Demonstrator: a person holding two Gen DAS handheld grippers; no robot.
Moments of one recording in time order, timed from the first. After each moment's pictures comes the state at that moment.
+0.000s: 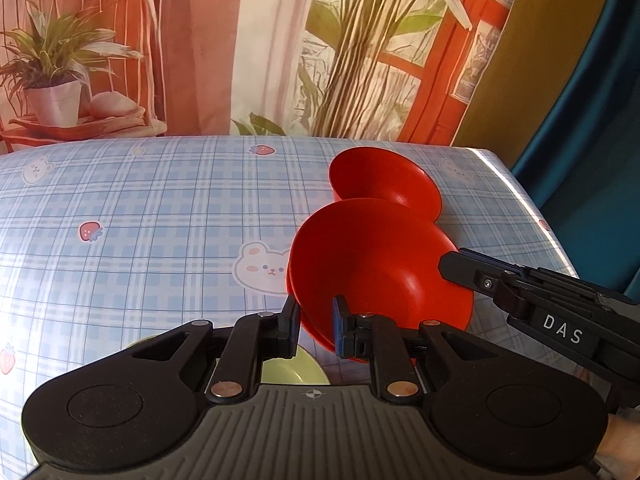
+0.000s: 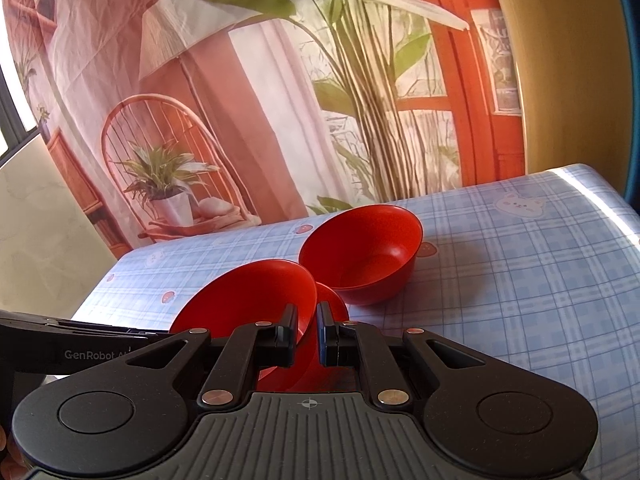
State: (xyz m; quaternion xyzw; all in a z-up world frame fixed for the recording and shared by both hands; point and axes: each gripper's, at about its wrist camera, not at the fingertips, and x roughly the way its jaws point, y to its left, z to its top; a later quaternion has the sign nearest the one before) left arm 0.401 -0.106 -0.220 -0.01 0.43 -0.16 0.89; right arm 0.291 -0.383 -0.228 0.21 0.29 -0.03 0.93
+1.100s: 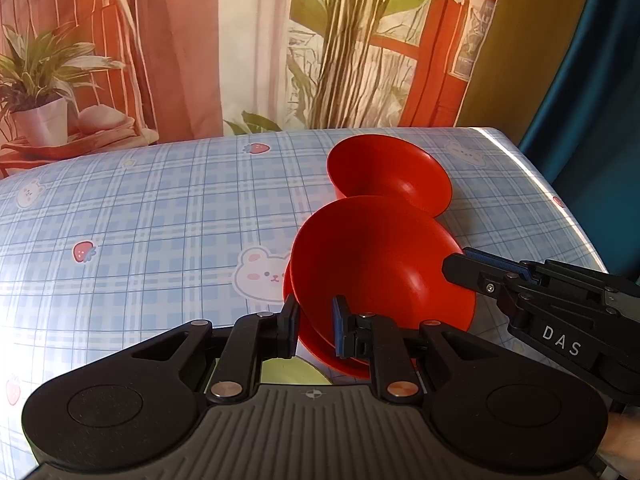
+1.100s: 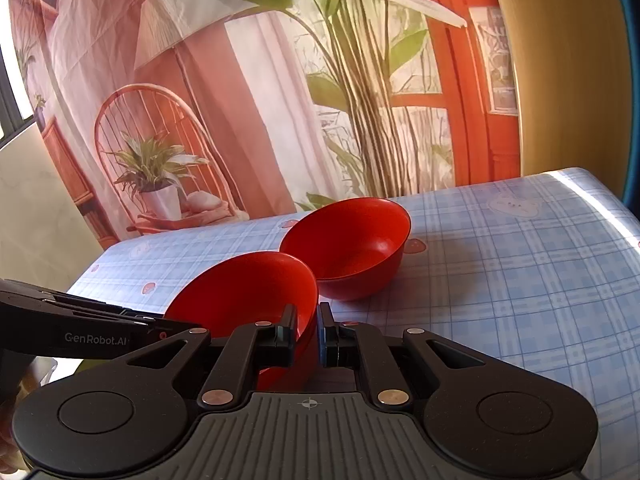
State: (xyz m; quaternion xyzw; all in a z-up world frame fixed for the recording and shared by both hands) left arm 0.414 -0.114 -0.231 0.03 0.43 -0.17 0.89; right arm 0.295 -0.387 -0.245 0.19 0.29 -0.03 0.94
